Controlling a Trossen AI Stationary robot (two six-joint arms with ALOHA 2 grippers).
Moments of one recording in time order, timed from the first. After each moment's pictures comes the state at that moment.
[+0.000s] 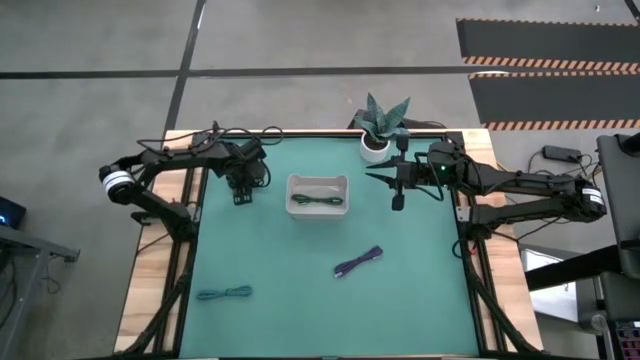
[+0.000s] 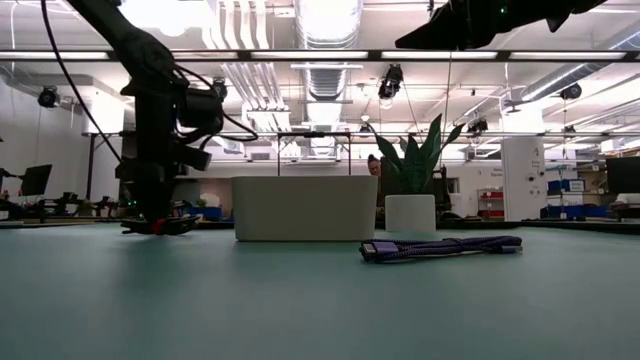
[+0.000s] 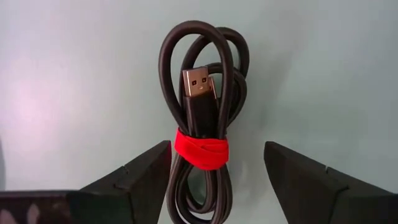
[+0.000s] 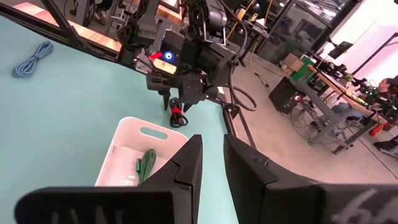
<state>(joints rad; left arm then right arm) 0.66 1.44 0.78 -0.74 -0.15 0.48 -0.26 1.00 0.74 0.06 -0.10 -0.51</state>
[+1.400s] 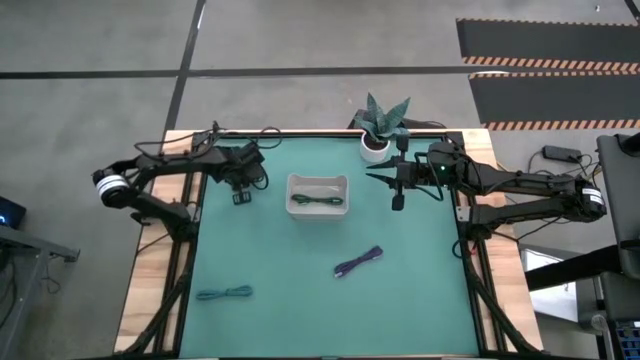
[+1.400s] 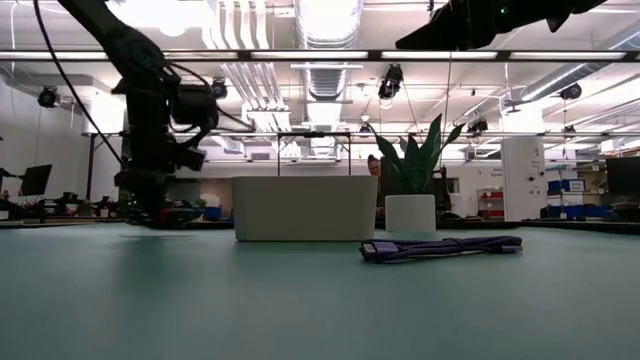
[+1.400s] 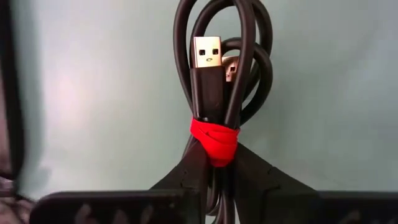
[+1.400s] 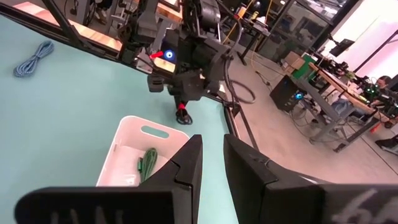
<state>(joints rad) 0.63 1.38 0.72 -0.67 -0.28 0.40 -0.26 1.00 0.74 0.06 -0.10 -0.51</state>
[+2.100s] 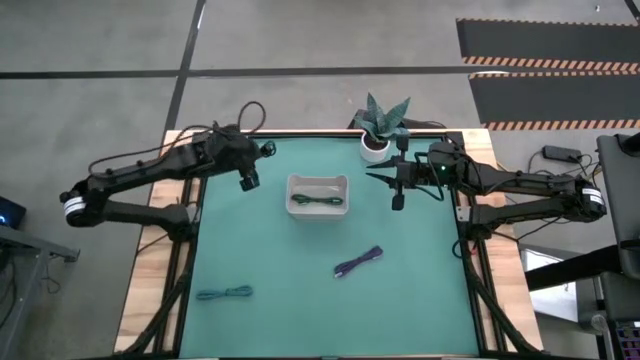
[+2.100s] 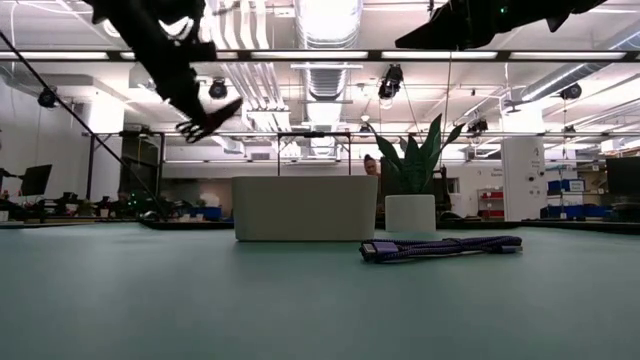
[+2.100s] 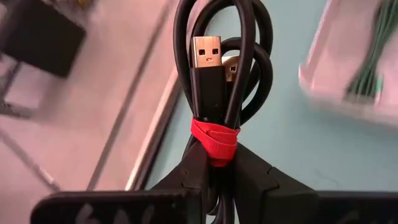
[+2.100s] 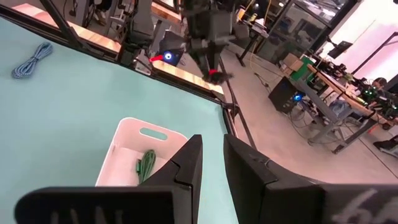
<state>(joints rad) 0.45 1.03 0.89 -0.62 -0.34 0.32 -0.26 1.00 0.74 0.06 -0.10 -0.51</state>
